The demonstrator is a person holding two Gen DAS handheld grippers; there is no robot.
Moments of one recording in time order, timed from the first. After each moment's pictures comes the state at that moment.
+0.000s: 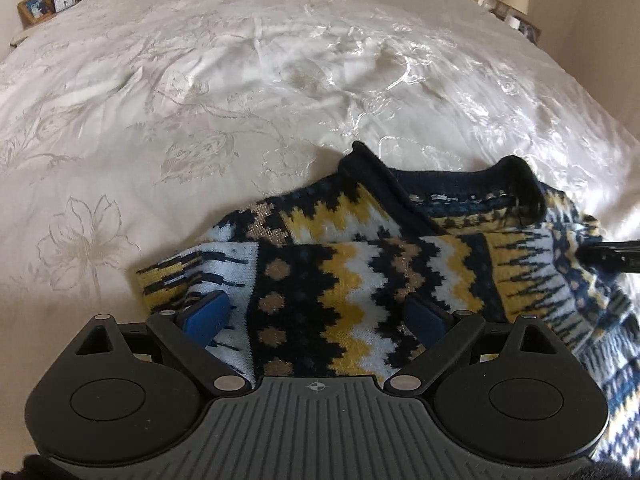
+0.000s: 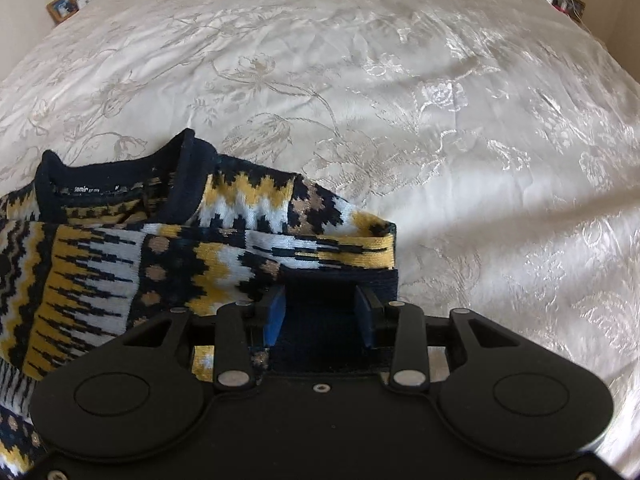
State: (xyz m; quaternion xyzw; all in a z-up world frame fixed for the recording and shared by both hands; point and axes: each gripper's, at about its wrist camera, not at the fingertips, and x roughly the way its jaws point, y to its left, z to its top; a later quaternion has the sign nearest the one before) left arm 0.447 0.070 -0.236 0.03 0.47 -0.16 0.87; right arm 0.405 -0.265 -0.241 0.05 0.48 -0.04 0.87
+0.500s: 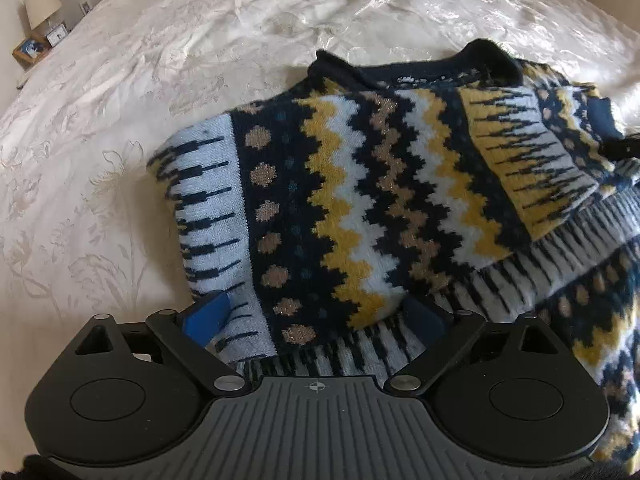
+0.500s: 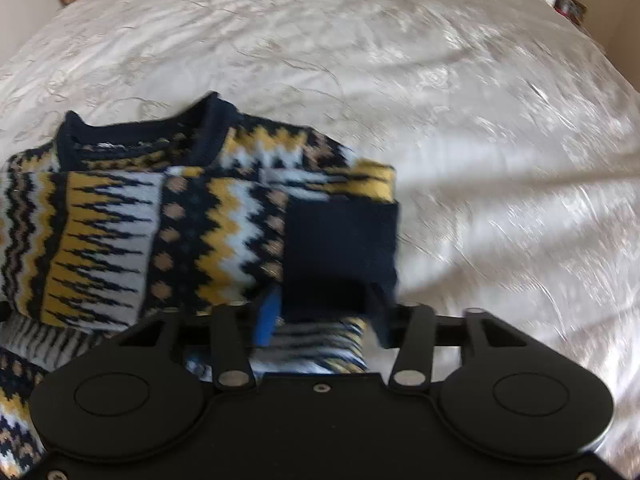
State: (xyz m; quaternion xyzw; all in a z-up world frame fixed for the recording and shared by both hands) left arm 0.377 0.048 -0.236 0.15 0.50 -0.13 0.84; right arm 0.366 -0.255 -0.233 0.03 0.50 -0.05 0.87
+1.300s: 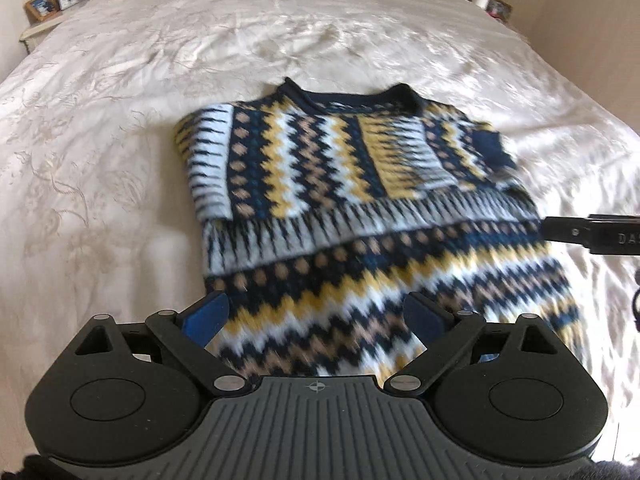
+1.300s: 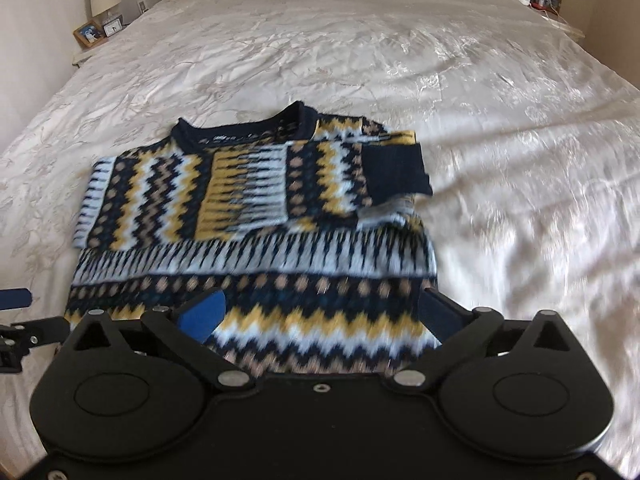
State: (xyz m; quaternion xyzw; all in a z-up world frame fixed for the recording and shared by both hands) left arm 0.259 0.075 -0.162 0.04 0.49 -0.18 0.85; right arm 0.228 -0.187 -0.159 0.09 0.46 -0.04 0.88
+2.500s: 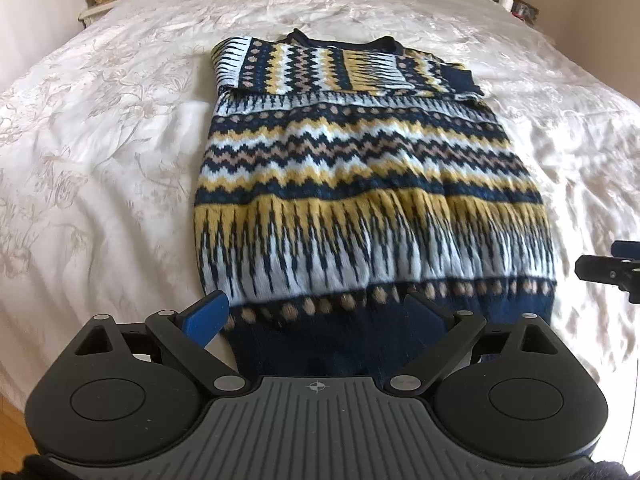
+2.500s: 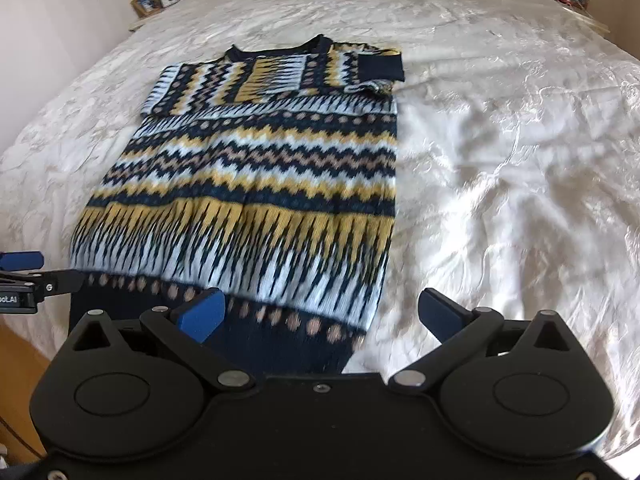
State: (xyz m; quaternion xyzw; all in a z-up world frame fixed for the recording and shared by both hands) left arm 0.060 0.047 -0.174 0.03 0.48 -0.10 0.87; right arm 0.037 -0.224 -0.187 0.07 0.46 0.05 0.88
